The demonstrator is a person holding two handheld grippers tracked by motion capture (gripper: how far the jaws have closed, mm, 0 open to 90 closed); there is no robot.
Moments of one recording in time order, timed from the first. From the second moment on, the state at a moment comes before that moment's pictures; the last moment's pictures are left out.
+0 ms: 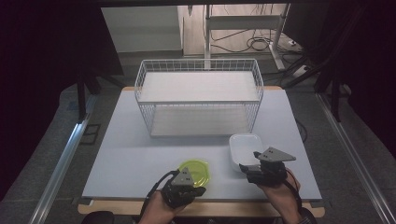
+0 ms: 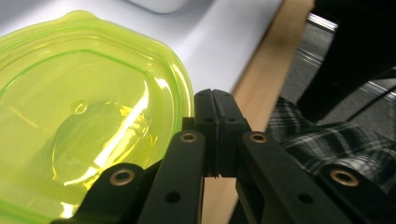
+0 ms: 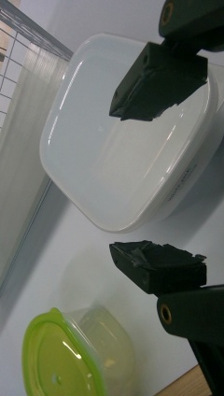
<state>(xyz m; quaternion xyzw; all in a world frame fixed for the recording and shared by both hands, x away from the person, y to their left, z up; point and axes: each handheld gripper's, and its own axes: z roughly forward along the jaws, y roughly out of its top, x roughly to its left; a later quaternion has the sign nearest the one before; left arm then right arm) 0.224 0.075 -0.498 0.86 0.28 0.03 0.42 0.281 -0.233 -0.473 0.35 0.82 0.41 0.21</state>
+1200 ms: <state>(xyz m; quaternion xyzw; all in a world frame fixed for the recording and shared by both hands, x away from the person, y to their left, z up) 0.287 0.046 -0.482 0.88 0.29 0.06 0.38 0.278 -0.230 -0.473 0.36 0.81 0.41 0.22</state>
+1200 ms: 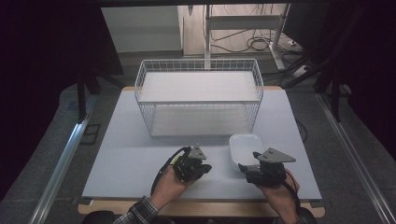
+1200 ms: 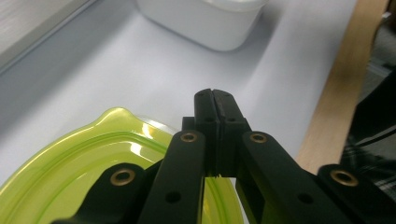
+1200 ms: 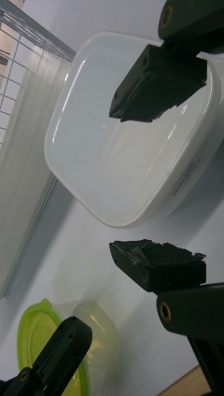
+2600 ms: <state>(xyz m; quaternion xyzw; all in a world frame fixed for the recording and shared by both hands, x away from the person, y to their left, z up) 0.257 0.135 -0.489 0.85 0.37 0.07 0.37 0.278 -0.230 -0.474 0.35 0.81 0.41 0.22</state>
